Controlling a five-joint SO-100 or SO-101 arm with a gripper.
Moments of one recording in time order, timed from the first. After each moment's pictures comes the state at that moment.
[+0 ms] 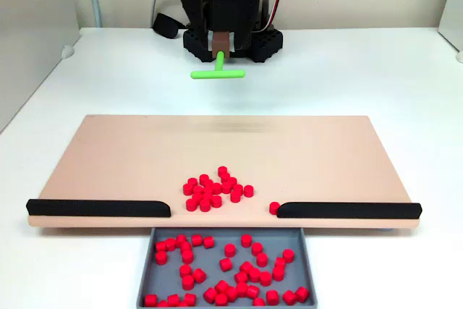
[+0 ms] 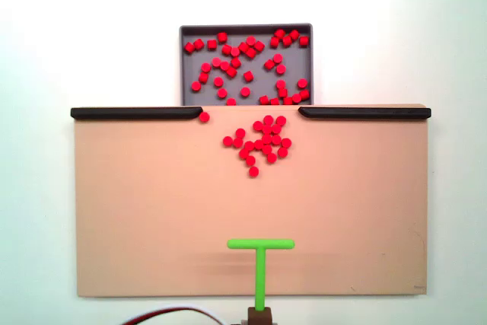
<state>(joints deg) 3.9 106.2 104.5 88.9 -90.0</state>
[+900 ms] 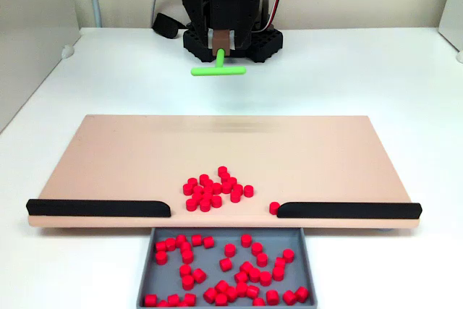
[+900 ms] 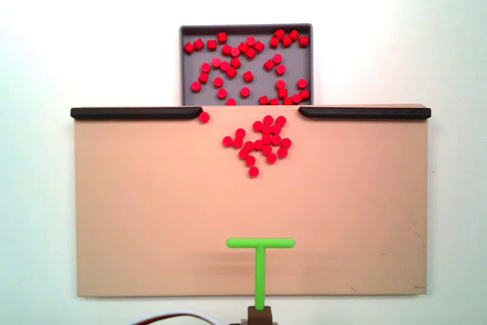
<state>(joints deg) 3.9 107.0 104.5 88.8 -90.1</state>
